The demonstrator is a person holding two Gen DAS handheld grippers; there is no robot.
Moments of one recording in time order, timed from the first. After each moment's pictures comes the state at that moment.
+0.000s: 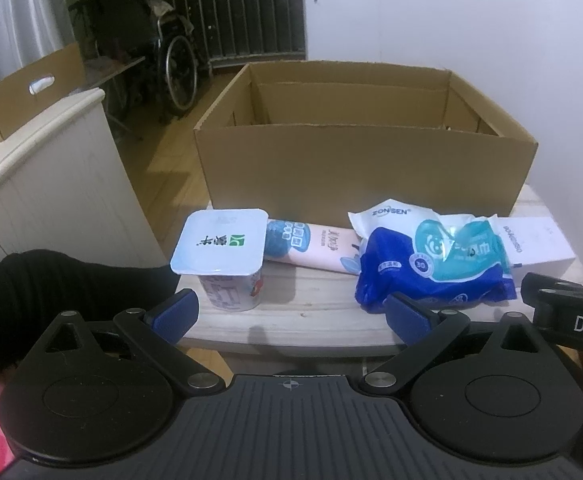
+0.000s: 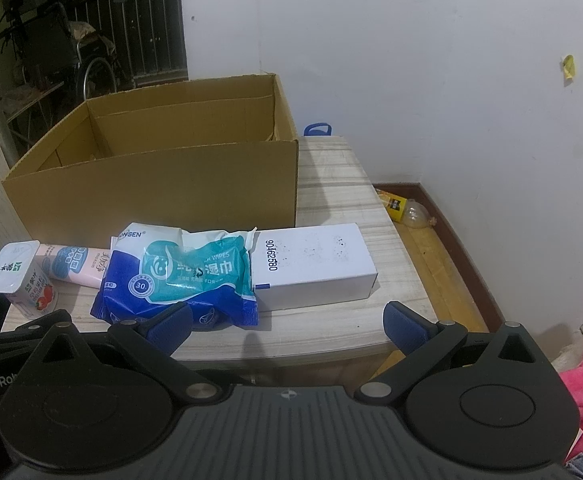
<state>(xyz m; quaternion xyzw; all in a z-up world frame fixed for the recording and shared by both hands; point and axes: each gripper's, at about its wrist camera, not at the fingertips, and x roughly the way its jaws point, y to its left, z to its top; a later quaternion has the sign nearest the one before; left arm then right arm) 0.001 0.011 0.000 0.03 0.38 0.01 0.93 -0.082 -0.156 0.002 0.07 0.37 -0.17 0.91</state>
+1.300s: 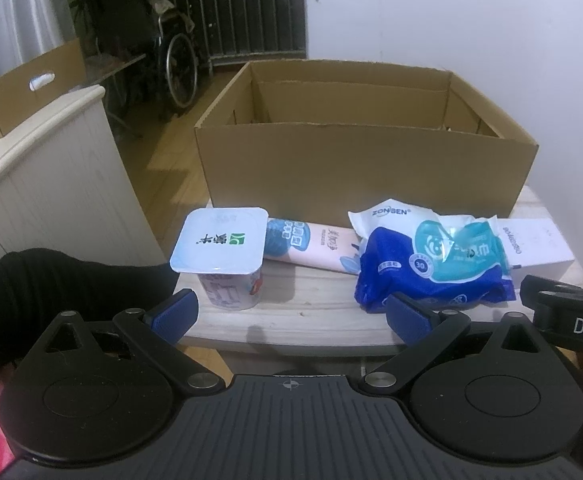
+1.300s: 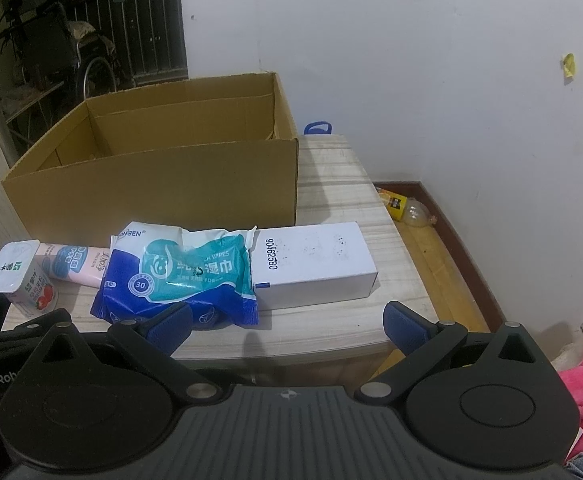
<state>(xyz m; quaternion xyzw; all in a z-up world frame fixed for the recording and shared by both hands) 0.001 0.013 0.000 0.02 0.38 0.01 0.93 -0.083 -0.158 0.003 0.07 0.38 -0.17 0.91</state>
